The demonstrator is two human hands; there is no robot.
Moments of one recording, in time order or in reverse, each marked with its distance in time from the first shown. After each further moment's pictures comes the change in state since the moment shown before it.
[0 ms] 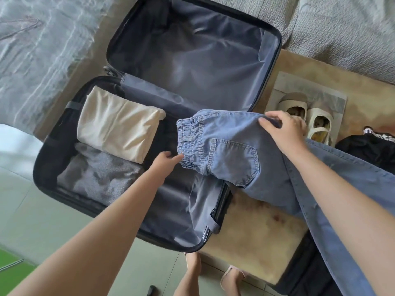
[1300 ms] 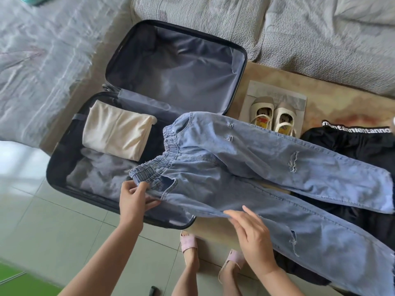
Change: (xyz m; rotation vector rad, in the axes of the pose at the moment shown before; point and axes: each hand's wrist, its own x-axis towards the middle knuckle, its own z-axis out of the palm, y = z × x) left_hand -0.153 -0.055 -0.014 -0.582 0.328 0.093; right_hand -0.284 0.025 0.007 0.213 0.163 -0.456
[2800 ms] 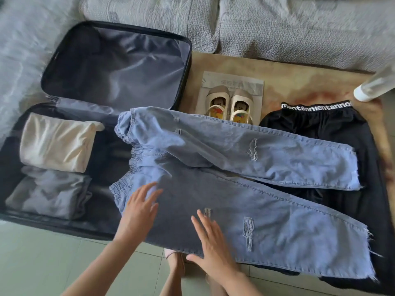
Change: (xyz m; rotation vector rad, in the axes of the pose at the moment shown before) left_hand -0.012 -0.092 0.097 1.175 -0.341 1.171; right_hand -0.079 0.087 0.011 -0.095 -0.624 0.241
